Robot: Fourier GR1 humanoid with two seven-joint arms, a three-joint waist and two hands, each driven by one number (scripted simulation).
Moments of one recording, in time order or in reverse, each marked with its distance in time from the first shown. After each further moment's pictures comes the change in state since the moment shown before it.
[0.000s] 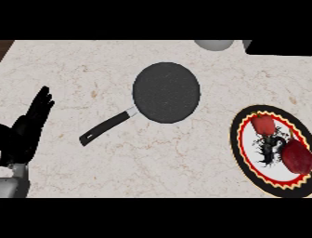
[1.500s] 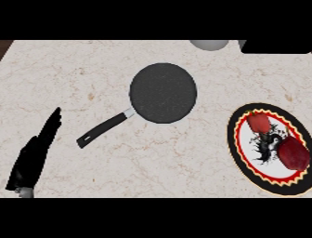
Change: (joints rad) left arm 0.156 -0.013 -0.103 -0.115 -0.162 0.016 0.065; right arm 0.194 -0.304 -0.093 0.432 -0.016 0.392 0.271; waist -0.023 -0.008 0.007
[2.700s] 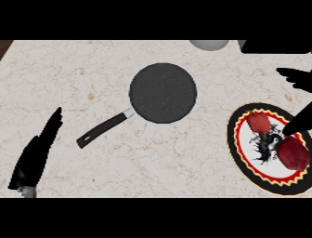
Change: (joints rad) left arm -0.003 -0.047 0.037 0.007 -0.049 -0.030 0.001; right arm -0.354 0.116 0.211 0.025 0.175 0.305 0.530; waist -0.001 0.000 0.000
